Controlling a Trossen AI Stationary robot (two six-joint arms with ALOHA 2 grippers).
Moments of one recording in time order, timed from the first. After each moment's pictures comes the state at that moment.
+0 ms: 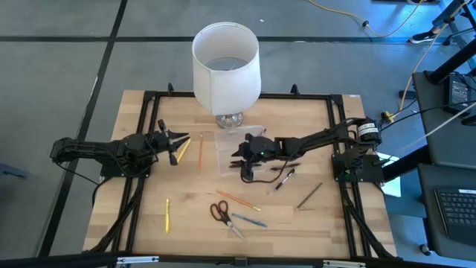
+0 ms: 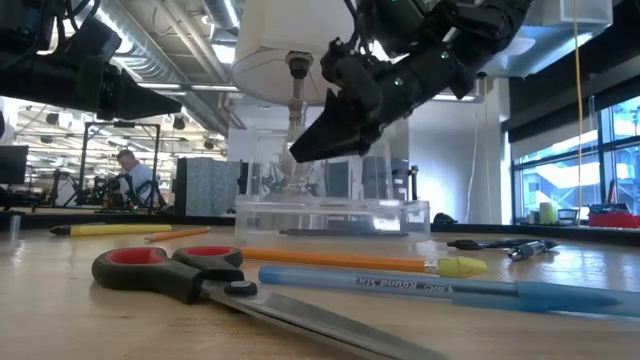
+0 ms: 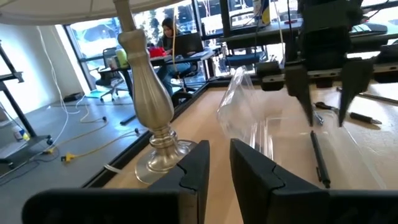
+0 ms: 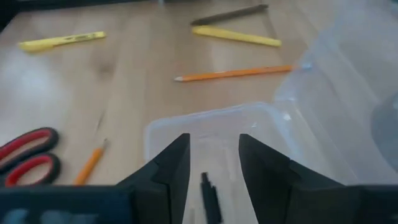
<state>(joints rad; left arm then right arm) 0.02 0.15 0.01 0.10 -0.43 0.14 0.02 1.81 0.98 0.30 0.02 0.09</state>
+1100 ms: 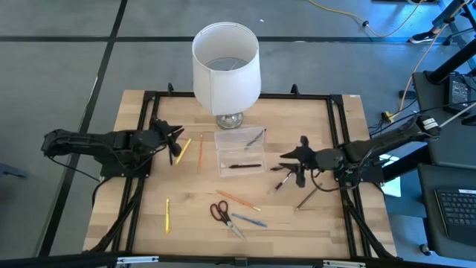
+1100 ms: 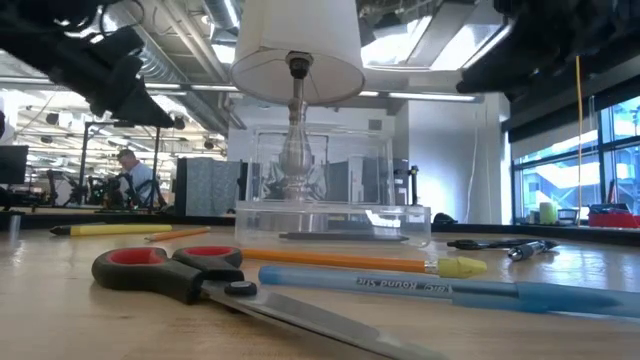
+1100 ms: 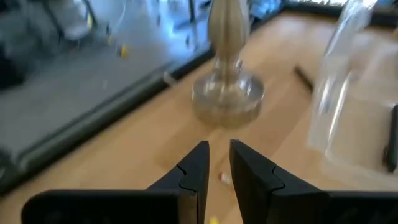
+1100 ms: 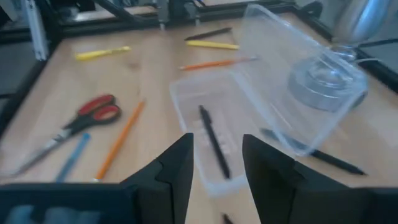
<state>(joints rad) 0.02 0.47 0.33 -0.42 -0.69 -0.32 0.33 0.90 0.49 -0.05 0.44 0.25</state>
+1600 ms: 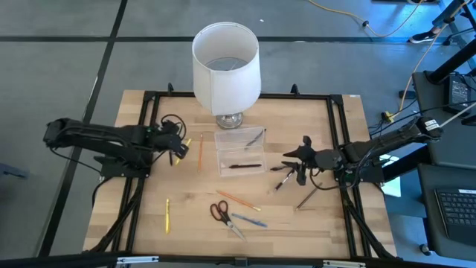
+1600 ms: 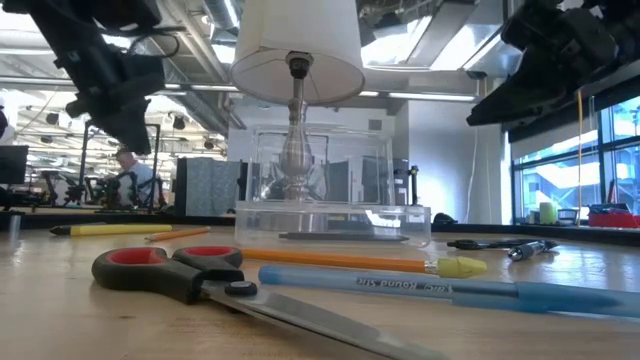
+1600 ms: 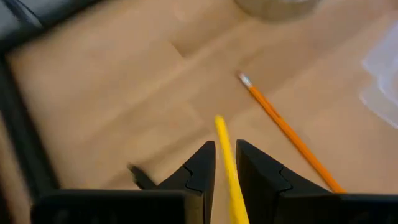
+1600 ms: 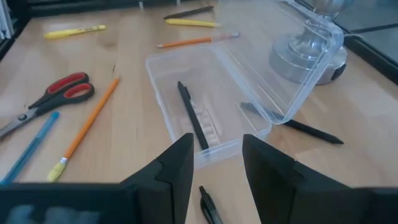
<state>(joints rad) 0.02 0.89 0.60 -0.87 -0.52 -0.86 0.30 0.87 0.39 -0.04 0.45 0.28</state>
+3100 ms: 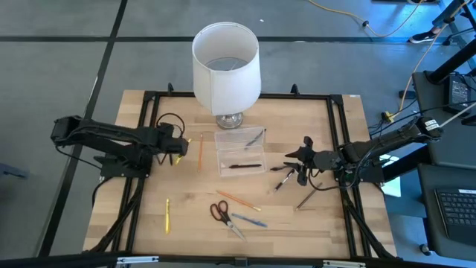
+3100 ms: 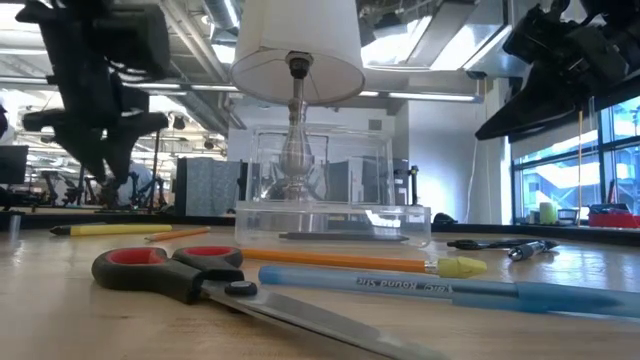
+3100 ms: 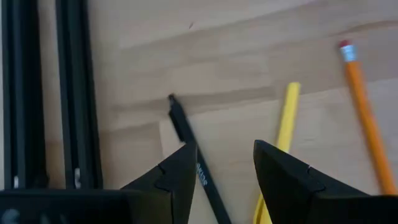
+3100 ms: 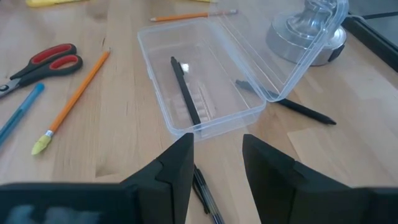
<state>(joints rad) 0.05 1.08 0.60 -1.02 -0.49 -1.36 0.30 0.87 0.39 -0.13 0.45 0.29</state>
